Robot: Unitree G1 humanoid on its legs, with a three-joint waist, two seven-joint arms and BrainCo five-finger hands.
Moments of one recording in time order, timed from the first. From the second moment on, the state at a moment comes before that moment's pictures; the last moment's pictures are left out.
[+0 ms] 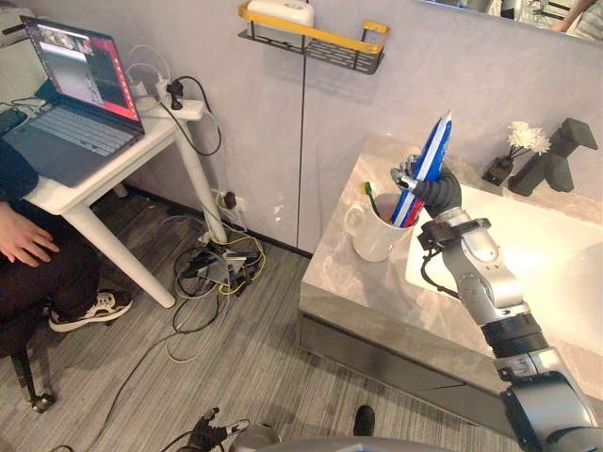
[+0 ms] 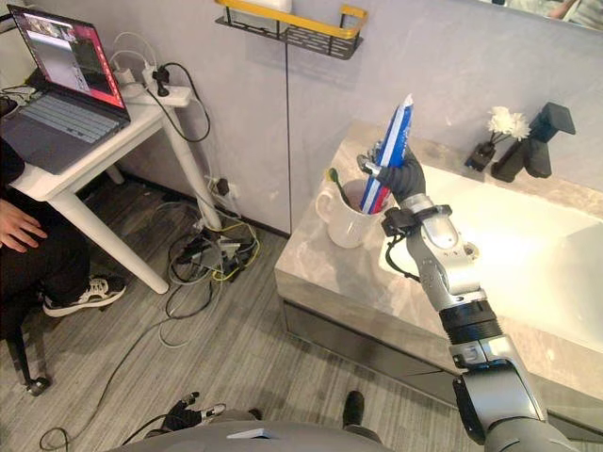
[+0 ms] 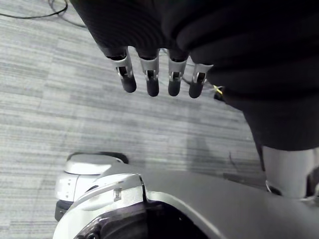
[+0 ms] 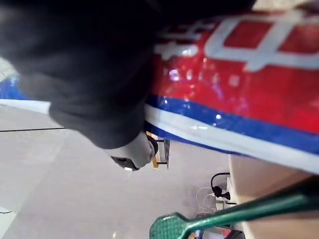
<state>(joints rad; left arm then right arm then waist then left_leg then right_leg) 0.28 0.16 0.02 0.82 0.29 -0.05 0.05 -0.47 -0.49 0.16 0.17 0.62 -0.10 0.11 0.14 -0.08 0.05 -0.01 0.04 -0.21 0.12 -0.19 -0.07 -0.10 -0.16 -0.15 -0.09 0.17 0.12</state>
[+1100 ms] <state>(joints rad) 0.28 0.17 0.02 0.82 0.28 -0.05 0.06 -0.46 -0.46 0.16 0.17 0.60 -0.10 0.12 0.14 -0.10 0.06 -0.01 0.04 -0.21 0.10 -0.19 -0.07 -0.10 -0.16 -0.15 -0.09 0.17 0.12</state>
